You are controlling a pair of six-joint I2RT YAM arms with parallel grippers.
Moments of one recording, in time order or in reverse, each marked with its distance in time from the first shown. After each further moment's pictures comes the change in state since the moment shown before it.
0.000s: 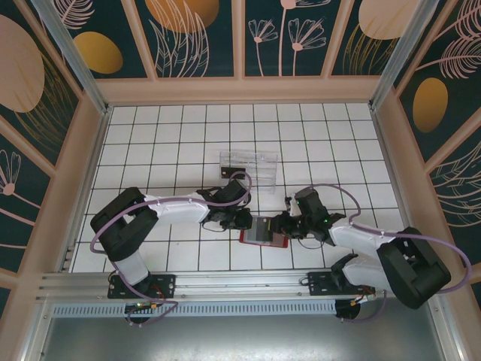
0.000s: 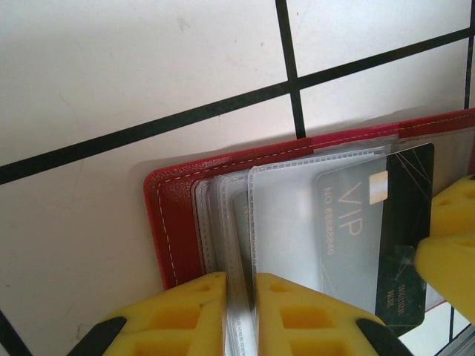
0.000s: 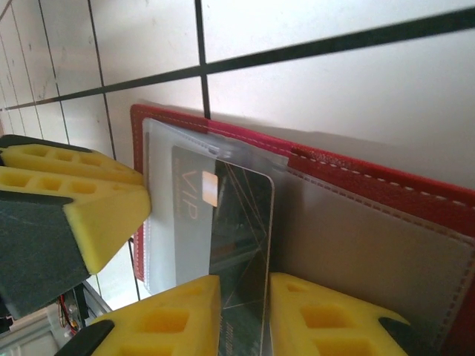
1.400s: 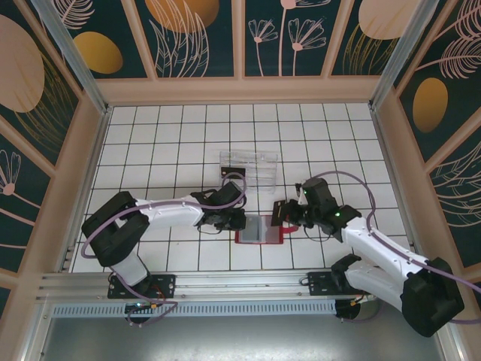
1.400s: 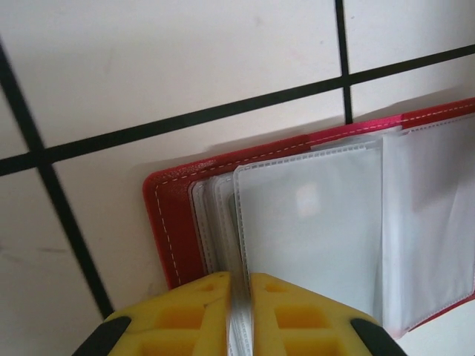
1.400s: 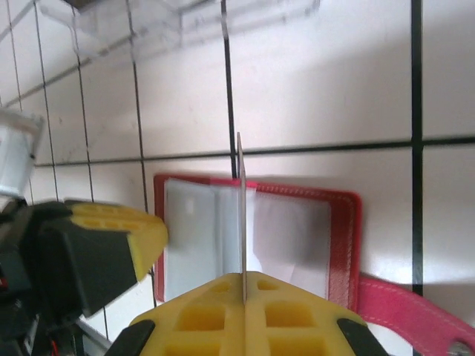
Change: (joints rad) left arm 0.000 -0.079 -0.061 -0.022 -0.077 -0.017; right arm -0.035 -0.230 0.196 -0.376 0.214 -0.061
